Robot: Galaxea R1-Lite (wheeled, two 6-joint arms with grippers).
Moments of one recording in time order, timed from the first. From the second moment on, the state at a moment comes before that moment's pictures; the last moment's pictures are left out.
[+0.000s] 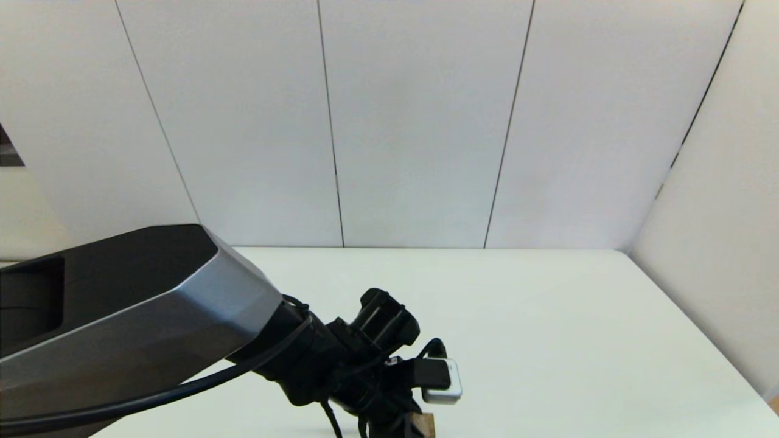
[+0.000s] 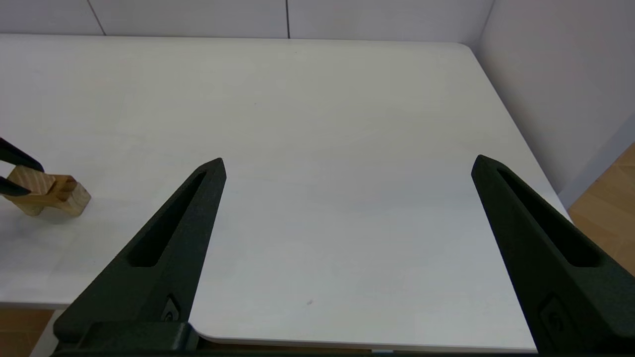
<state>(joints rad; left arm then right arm) -0.82 2.19 -1.03 -0.09 -0.33 0.66 0.00 0.00 -0.08 0.20 -0.01 -0.01</state>
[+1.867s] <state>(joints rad) -0.81 2.21 -1.04 -0.12 -0.34 0.67 0.00 0.00 -0.08 0.20 -0.01 -0.01</state>
